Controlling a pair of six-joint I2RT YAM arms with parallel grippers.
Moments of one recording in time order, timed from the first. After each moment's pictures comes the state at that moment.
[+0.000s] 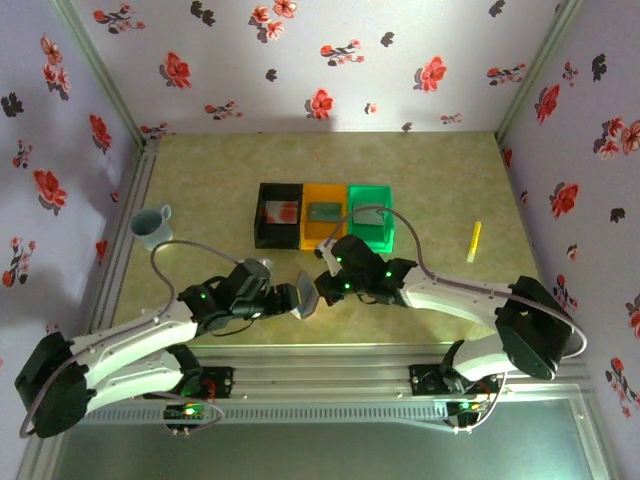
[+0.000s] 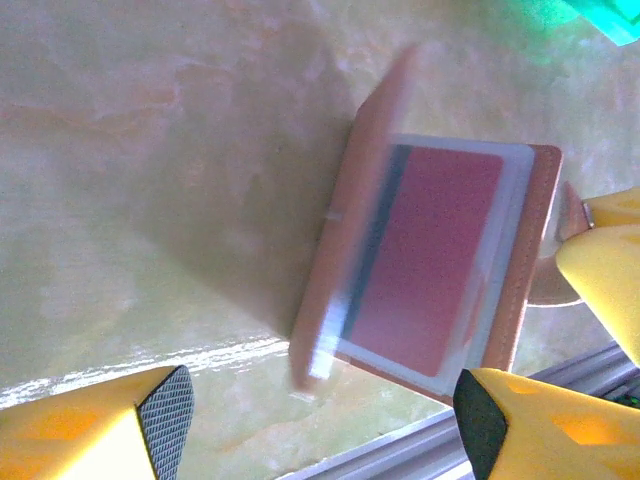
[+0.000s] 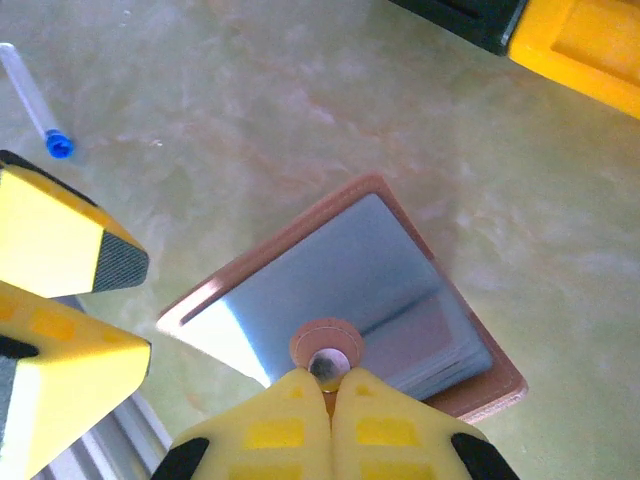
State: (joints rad) left arm -0.92 0.98 0.52 -0.40 0.05 -1.03; right arm 0.94 1.38 0.79 -0.21 -0.20 0.37
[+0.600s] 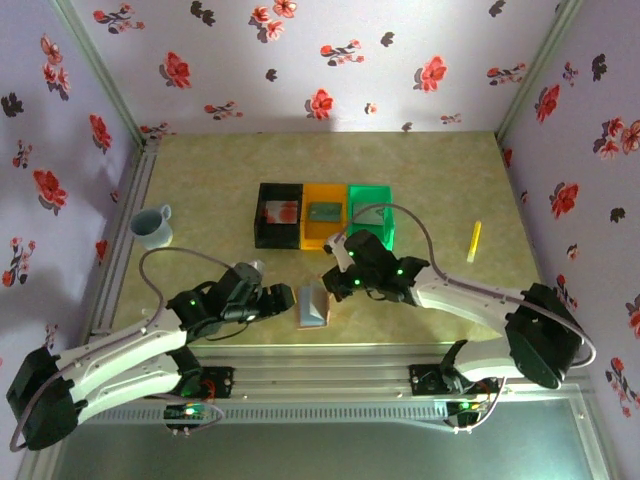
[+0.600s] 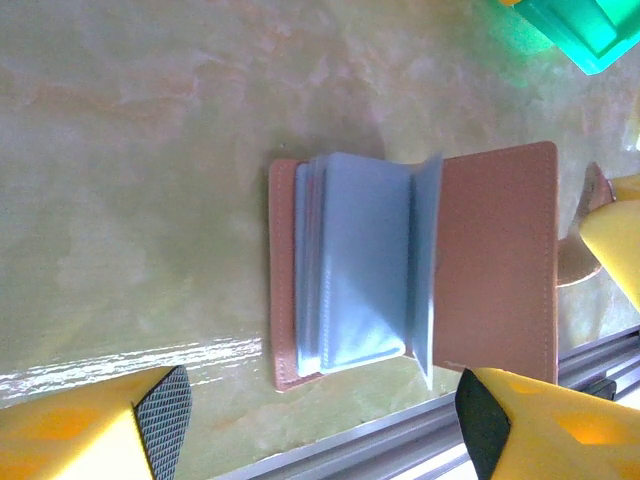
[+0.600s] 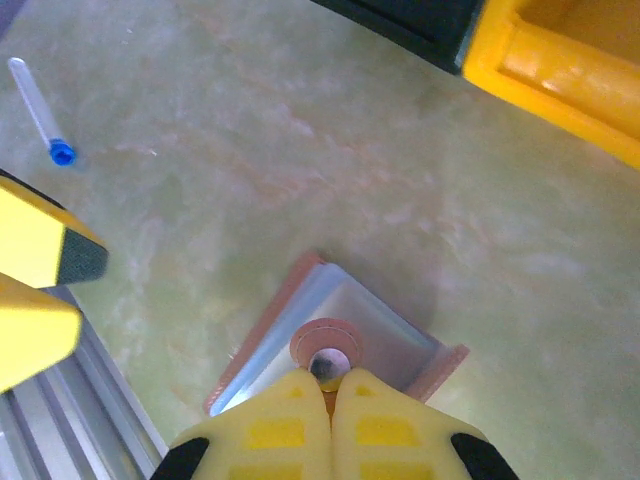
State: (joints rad) left arm -0.91 0.89 0.48 -0.42 0.05 -1.10; right arm 0.86 1.31 0.73 -0.21 -0.24 0.31
